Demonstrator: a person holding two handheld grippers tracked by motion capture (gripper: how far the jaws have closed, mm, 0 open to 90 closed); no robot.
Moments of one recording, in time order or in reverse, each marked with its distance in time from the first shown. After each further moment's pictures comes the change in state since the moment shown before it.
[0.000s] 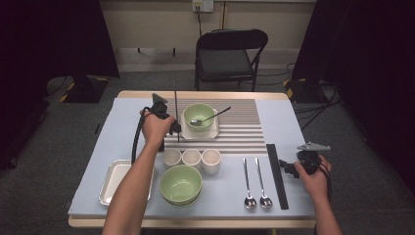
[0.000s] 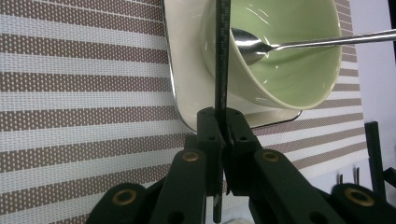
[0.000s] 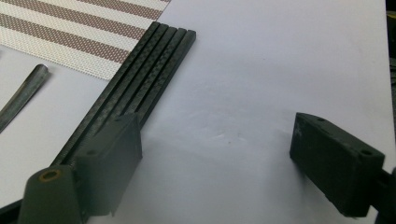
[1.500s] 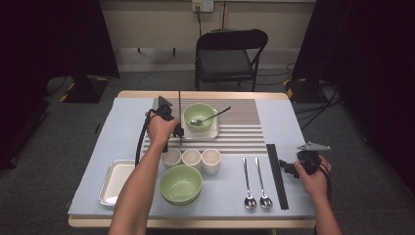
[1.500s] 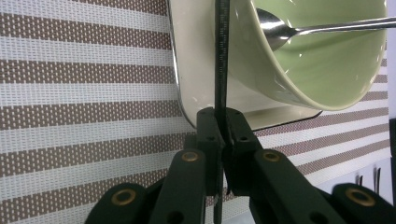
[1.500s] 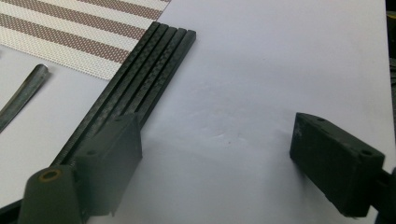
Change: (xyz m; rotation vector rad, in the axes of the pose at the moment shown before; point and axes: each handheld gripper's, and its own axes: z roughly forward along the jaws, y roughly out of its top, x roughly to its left) left arm 0.001 0.002 0.023 0.079 0.036 0.008; right arm 0.000 0.000 0.000 0.000 -0.001 0.000
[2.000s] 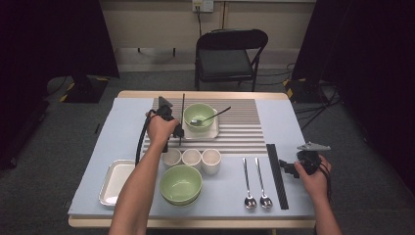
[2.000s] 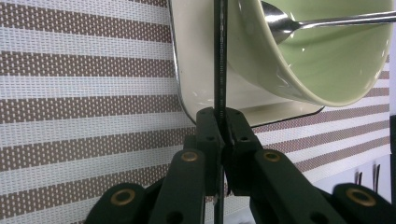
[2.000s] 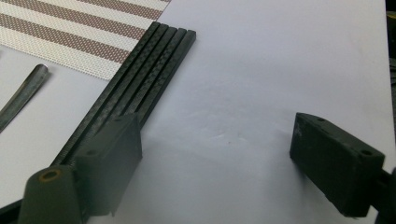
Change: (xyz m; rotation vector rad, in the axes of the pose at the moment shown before) left arm 0.000 0.000 0.002 0.028 0.000 -0.011; right arm 0.000 0.000 0.000 -0.001 0.000 -0.001
